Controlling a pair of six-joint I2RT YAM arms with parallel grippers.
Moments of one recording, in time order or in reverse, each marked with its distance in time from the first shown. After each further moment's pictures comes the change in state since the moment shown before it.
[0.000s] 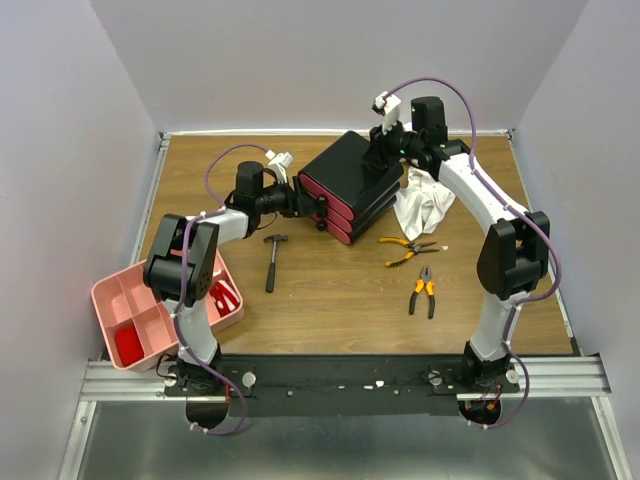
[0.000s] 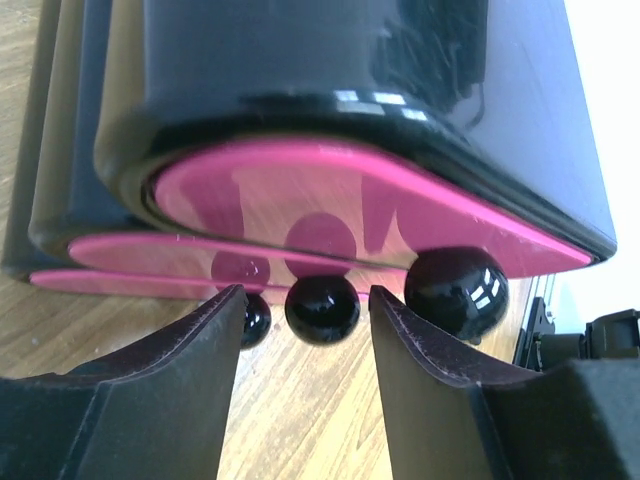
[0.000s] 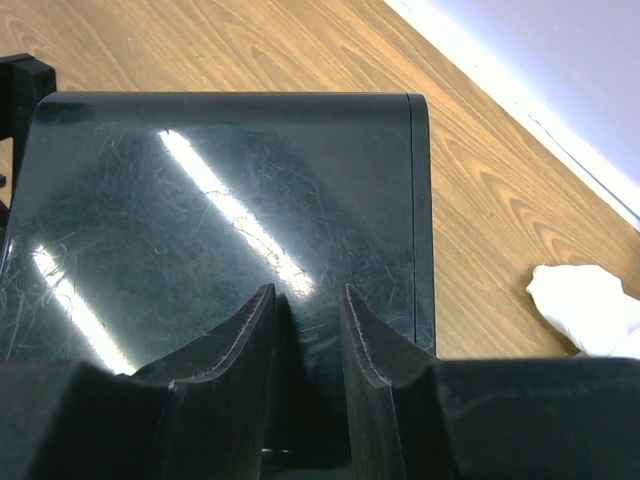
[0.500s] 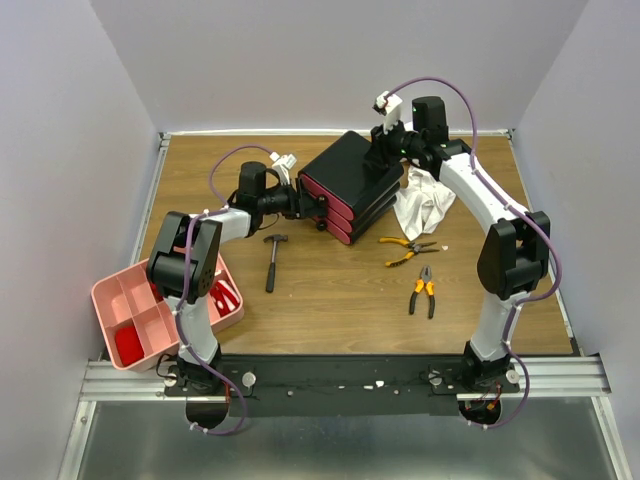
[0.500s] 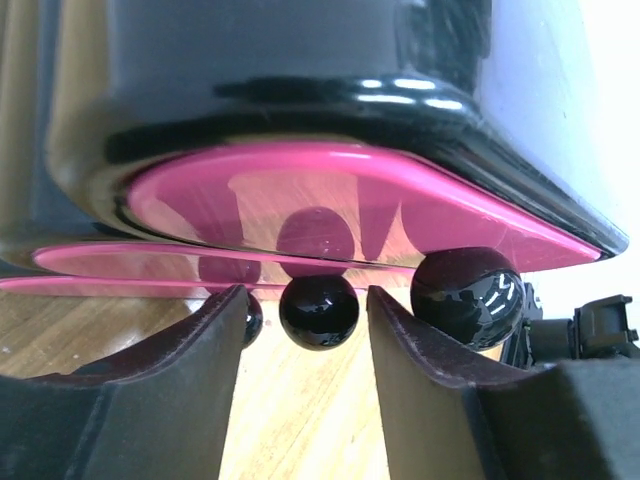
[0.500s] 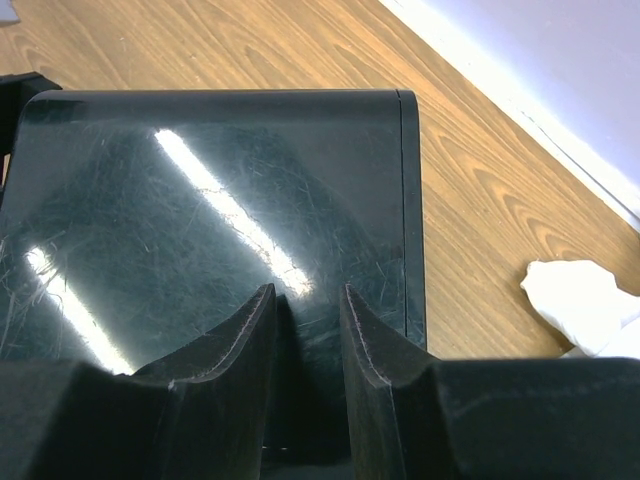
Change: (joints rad) left arm -0.010 0.040 0.030 -0.017 0.039 -0.003; right arm 0.000 0.000 0.000 0.000 0.006 0.000
